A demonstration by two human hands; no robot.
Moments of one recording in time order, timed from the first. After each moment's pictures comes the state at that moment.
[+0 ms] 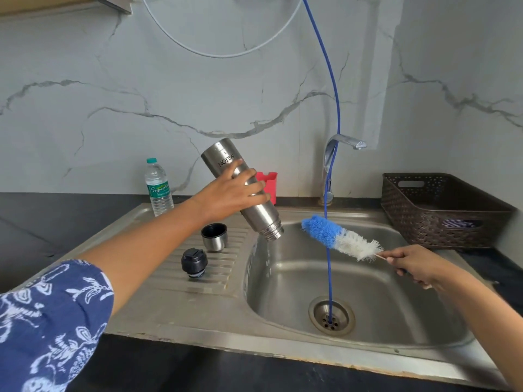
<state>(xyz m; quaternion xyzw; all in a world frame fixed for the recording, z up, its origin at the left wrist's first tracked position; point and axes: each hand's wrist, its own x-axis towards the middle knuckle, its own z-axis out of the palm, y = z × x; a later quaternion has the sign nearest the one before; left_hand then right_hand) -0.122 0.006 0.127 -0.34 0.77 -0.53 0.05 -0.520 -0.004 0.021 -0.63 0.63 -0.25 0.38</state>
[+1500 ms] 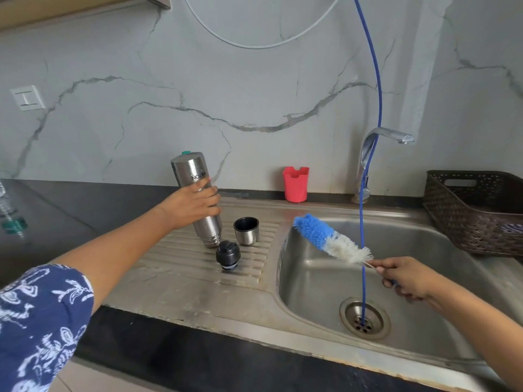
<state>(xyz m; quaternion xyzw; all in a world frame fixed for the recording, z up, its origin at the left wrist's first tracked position) 0.024 0.036 0.100 -0.41 0.68 -0.53 0.29 -0.437 0.006 0.000 -0.62 0.59 -0.23 0.47</state>
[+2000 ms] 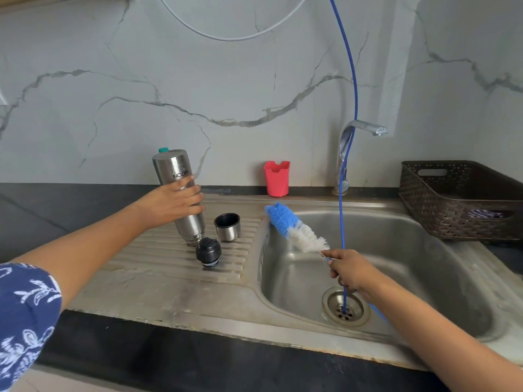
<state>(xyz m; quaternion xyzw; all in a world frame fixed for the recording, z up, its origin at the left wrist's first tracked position) 0.029 0.029 0.097 -0.36 0.69 -0.56 0.28 -0.378 0.029 -0.003 -0.62 0.59 -0.25 0.45</state>
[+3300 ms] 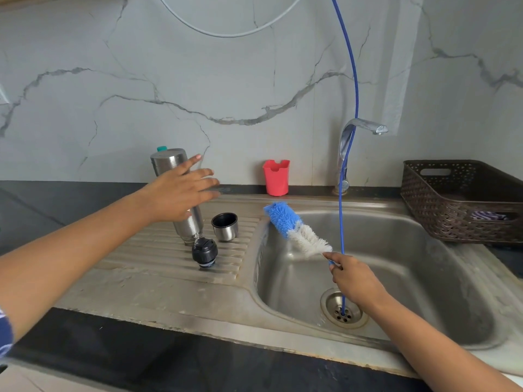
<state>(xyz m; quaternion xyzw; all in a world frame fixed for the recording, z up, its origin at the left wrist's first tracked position) -0.022 0.044 0.131 -0.43 0.74 -0.47 0.24 -0.388 0.033 -0.017 -0.71 0.60 -0.23 0.28</state>
